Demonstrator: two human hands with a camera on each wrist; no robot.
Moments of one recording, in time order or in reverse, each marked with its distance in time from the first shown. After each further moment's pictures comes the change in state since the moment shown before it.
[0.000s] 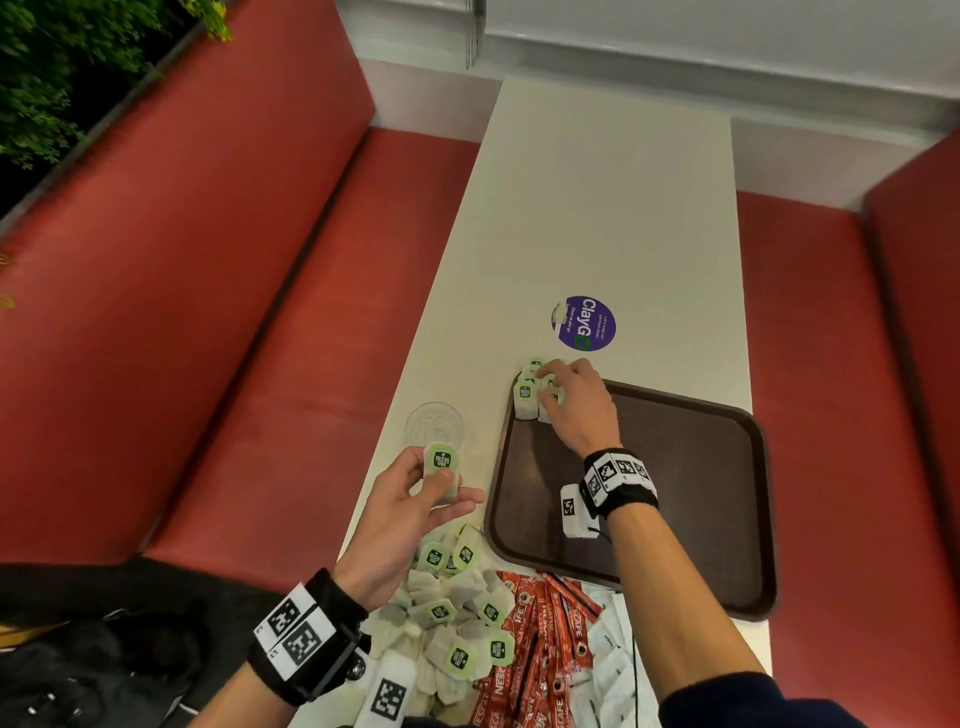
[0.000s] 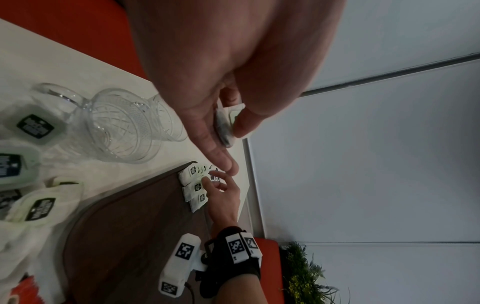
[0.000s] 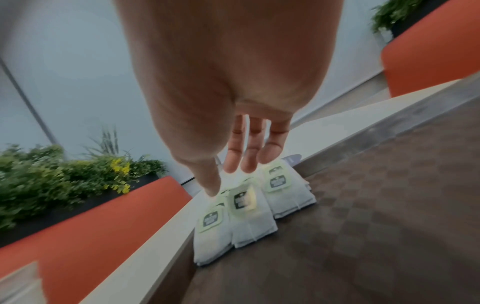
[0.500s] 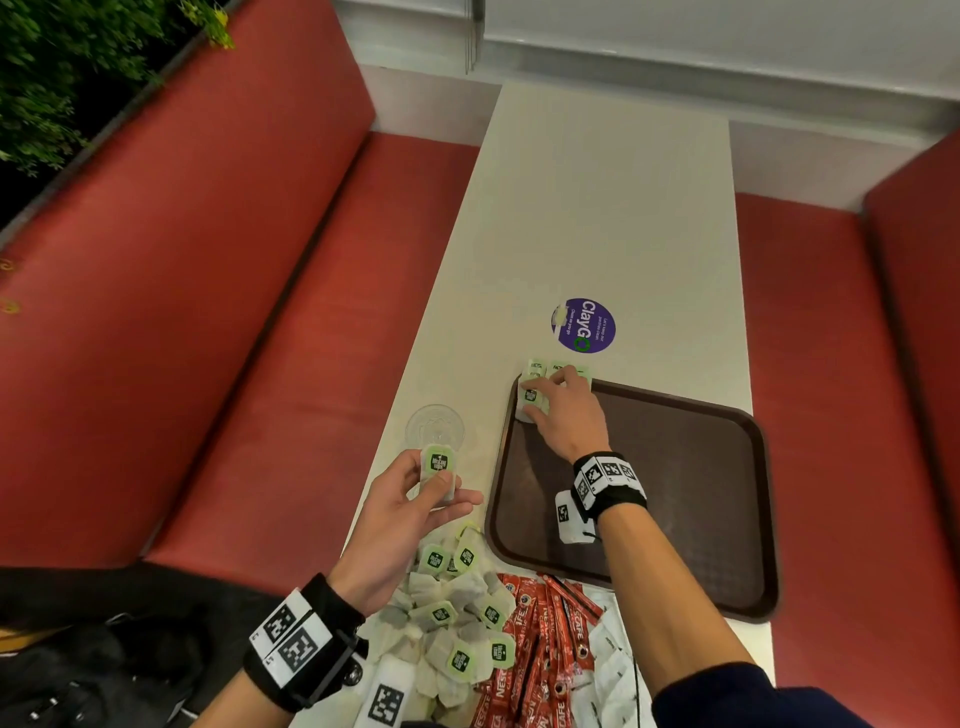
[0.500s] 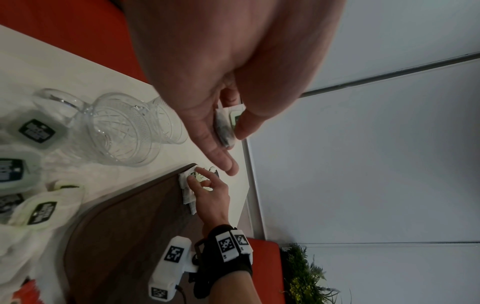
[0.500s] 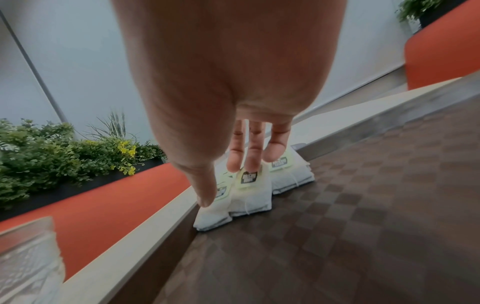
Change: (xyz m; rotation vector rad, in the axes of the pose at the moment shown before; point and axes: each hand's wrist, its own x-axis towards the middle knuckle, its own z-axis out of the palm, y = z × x) left_hand -0.002 -0.002 -0.004 -0.036 -0.019 0.023; right_hand -0.001 0.000 0.018 -0.139 -0.067 -0.052
